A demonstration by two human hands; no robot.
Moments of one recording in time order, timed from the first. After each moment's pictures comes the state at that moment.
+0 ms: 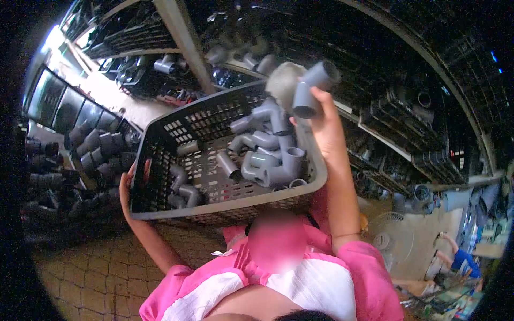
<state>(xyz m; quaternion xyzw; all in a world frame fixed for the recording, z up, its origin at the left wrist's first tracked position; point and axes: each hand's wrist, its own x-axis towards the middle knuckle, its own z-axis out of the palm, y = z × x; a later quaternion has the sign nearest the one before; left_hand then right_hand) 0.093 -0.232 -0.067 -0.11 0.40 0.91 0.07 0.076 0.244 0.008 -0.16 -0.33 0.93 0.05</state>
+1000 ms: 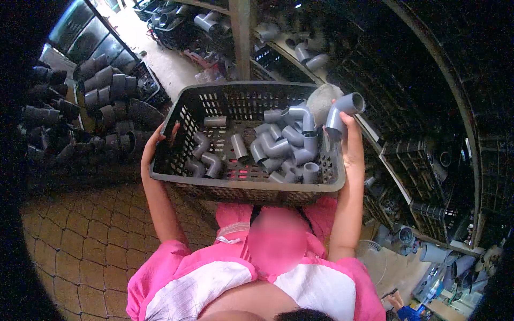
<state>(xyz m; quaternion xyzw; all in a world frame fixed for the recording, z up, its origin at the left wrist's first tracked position) 0.086 -0.215 -0.124 -0.19 0.45 0.86 0.11 0.057 0.257 -0.026 -0.20 -0.41 0.89 -0.04</state>
